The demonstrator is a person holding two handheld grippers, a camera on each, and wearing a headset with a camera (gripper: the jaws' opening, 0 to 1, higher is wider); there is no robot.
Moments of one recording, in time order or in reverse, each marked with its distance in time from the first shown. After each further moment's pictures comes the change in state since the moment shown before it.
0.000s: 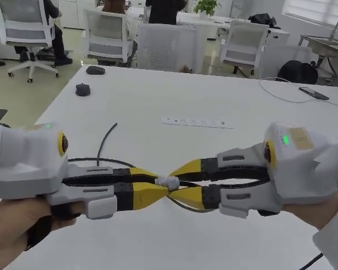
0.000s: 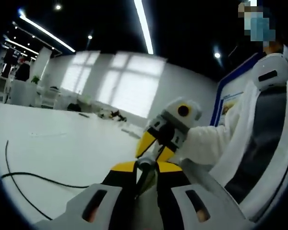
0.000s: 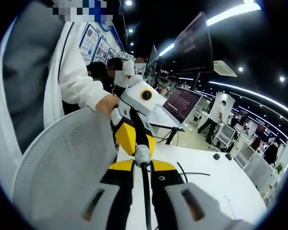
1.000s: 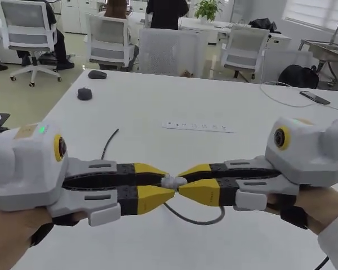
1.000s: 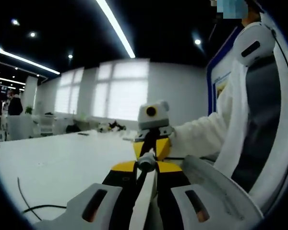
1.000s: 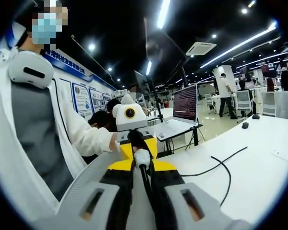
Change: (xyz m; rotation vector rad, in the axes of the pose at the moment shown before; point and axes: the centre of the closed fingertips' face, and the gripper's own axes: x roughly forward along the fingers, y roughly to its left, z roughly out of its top) left arm 0.003 -0.013 0.012 0.271 -0.014 -0.005; right arm -0.011 0.002 0.021 0.530 -0.224 0.158
